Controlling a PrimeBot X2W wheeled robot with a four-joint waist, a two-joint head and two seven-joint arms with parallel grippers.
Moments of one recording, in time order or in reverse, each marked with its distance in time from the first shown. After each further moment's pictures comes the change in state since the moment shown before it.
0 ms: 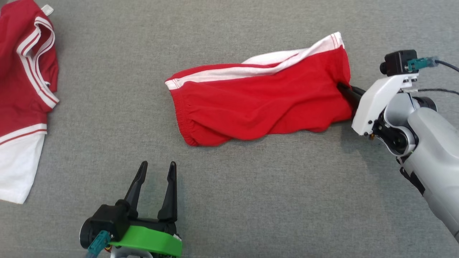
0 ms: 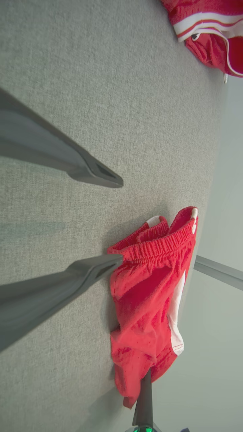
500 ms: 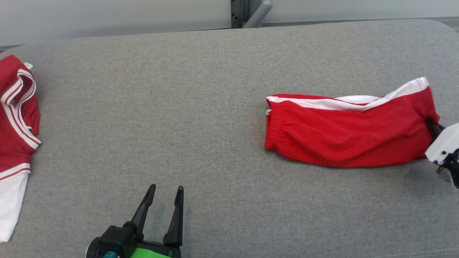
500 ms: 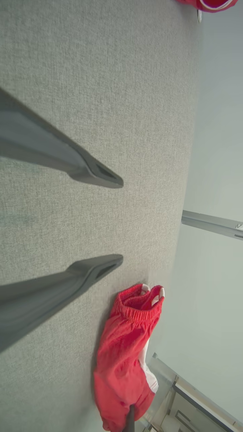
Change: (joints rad) left arm 0.128 -0.021 0.036 -0.013 0.066 -0.084 0.000; right arm 0.206 -0.118 -0.202 0.202 0.098 0.000 -0.166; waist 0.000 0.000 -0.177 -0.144
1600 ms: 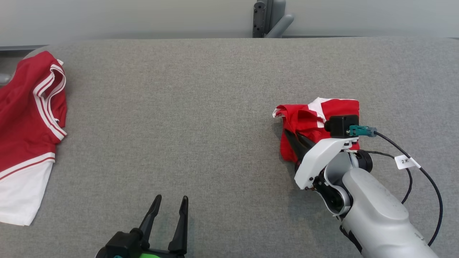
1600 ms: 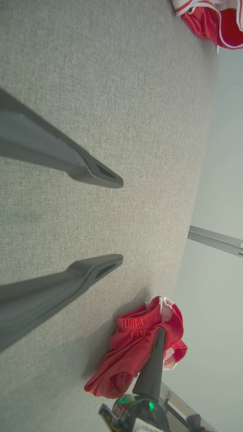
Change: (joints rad) left arm 0.016 -0.074 0.041 0.086 0.034 -0.056 0.000; right arm 0.097 0.403 0.048 -0.288 -0.327 -0.001 -0.023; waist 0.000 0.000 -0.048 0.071
